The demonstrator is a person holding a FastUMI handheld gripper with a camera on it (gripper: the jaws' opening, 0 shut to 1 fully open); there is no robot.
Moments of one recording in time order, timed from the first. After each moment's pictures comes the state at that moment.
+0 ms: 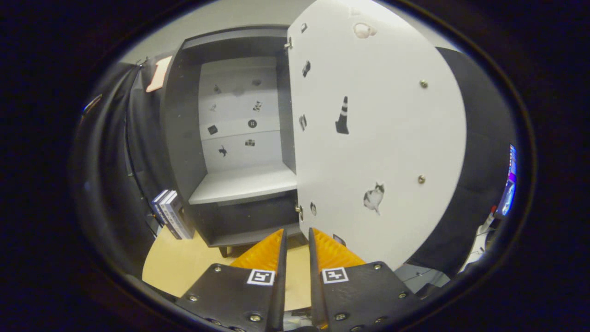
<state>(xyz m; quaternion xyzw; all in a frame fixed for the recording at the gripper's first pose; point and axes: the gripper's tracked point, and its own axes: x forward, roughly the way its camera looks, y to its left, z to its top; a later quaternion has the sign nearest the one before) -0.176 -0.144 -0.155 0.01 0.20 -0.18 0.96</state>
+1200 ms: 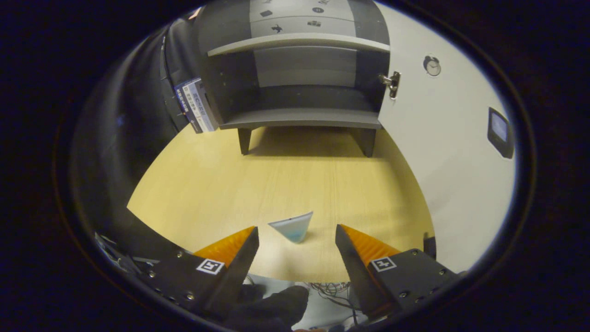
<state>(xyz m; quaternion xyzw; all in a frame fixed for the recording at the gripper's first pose) -0.166 -0.096 -0.438 -0.03 0.47 0.01 0.88</state>
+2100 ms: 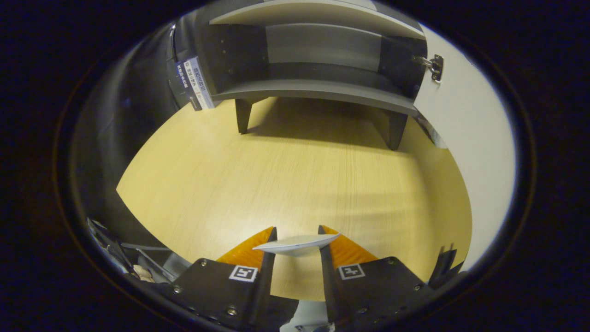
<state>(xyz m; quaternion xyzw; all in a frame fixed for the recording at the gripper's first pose) -0.149 -0.097 -0.493 -0.06 0.50 0.04 0.86</state>
